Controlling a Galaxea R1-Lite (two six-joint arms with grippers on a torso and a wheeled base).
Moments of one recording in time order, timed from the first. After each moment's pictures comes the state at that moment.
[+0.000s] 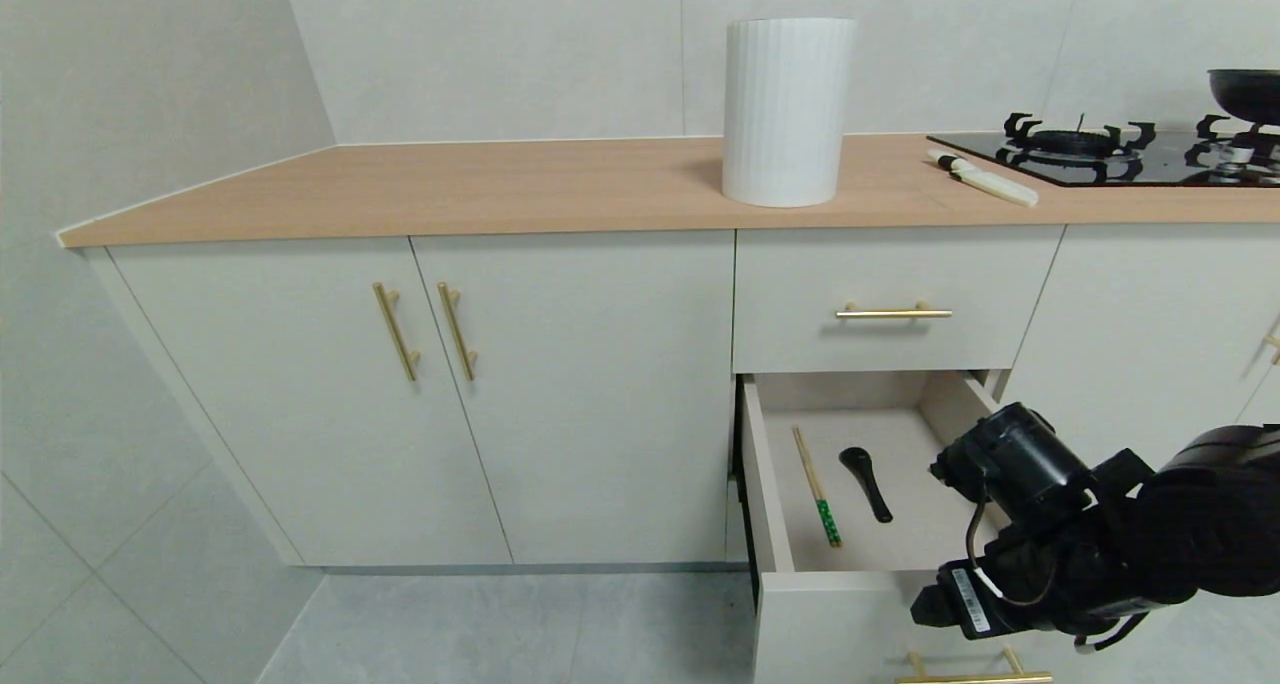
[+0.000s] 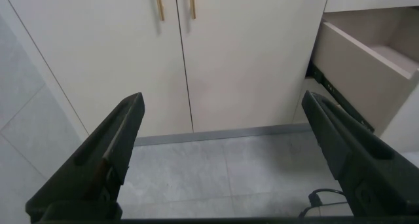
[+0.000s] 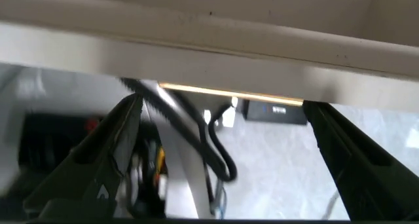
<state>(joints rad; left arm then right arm) 0.00 0.00 0.00 0.01 -0.09 0.02 0.50 1.78 -0.80 0.17 -0.21 0.33</state>
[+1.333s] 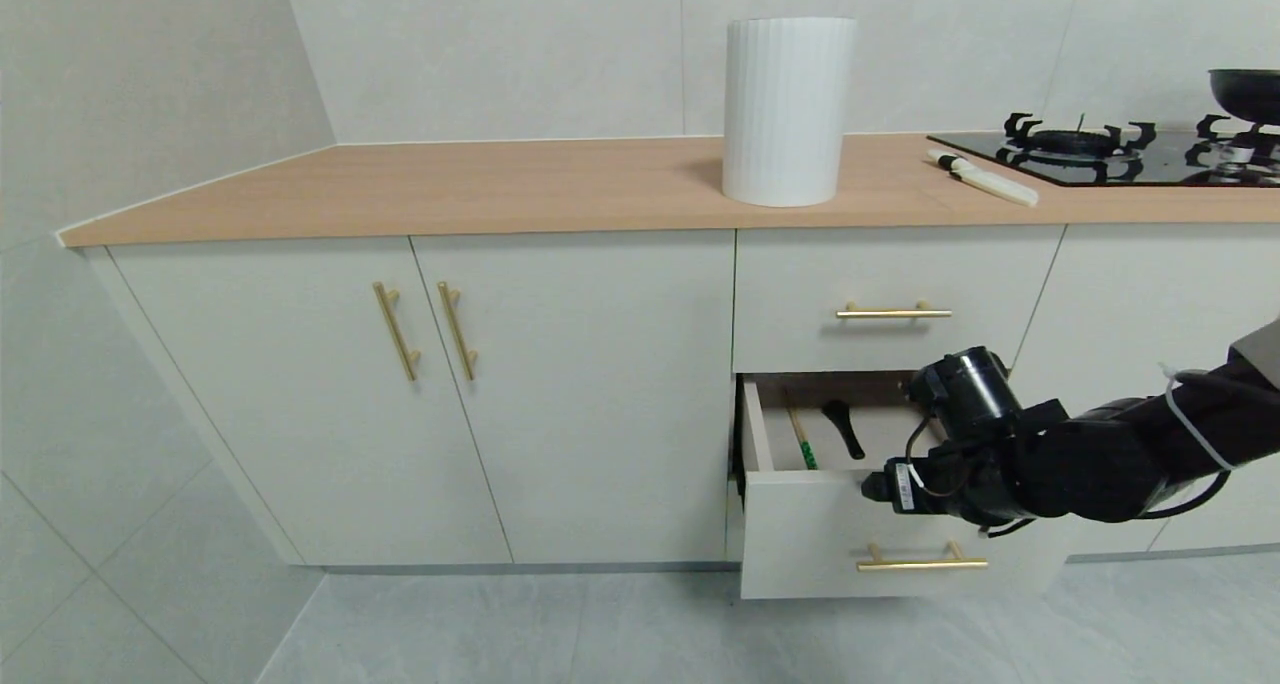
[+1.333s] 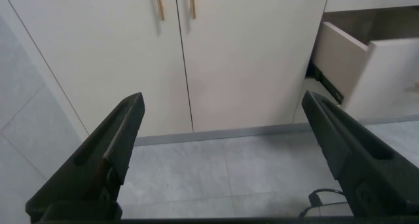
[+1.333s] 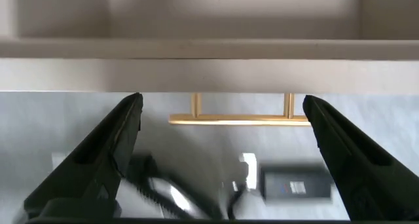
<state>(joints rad) 0.00 0.00 0.00 0.01 -0.09 0.02 0.39 2.00 -0.97 -0.15 -0.26 0.31</state>
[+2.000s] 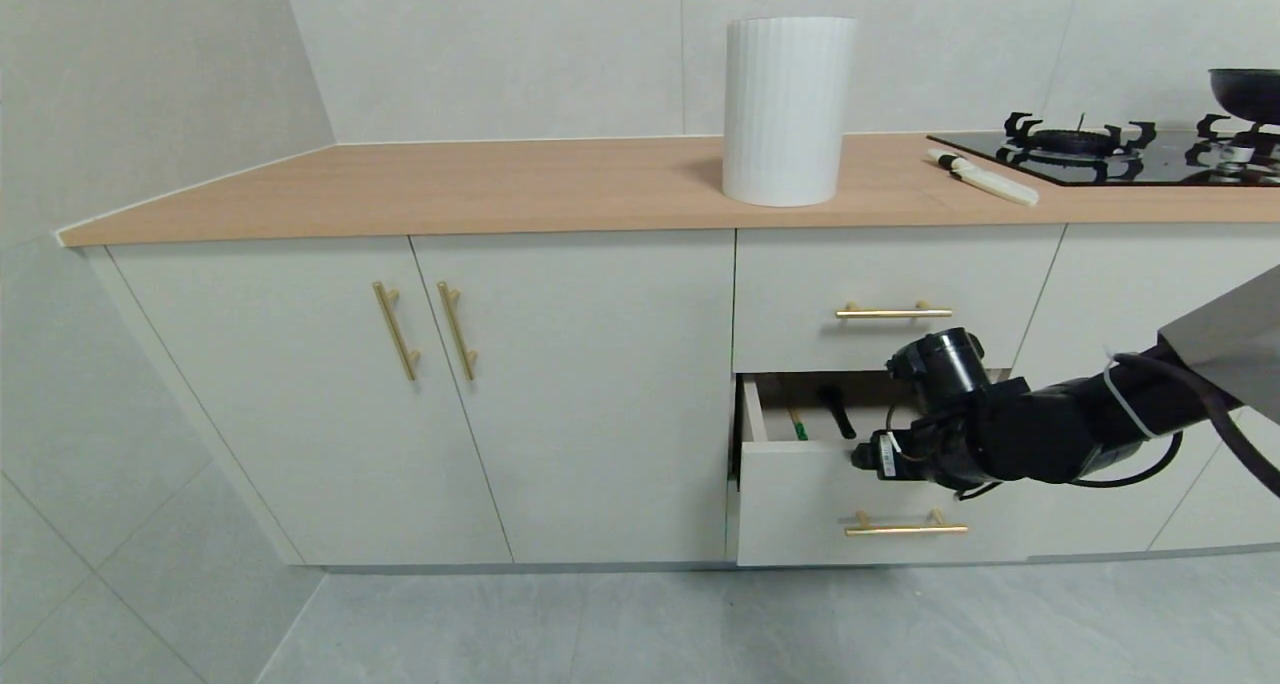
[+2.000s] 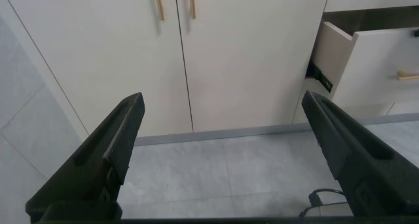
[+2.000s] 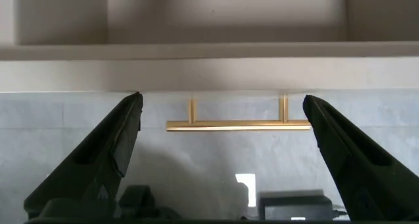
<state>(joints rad) 0.00 0.00 0.00 0.01 -0.09 0.02 0.34 2.12 -1.13 -0.17 -0.27 0.27</state>
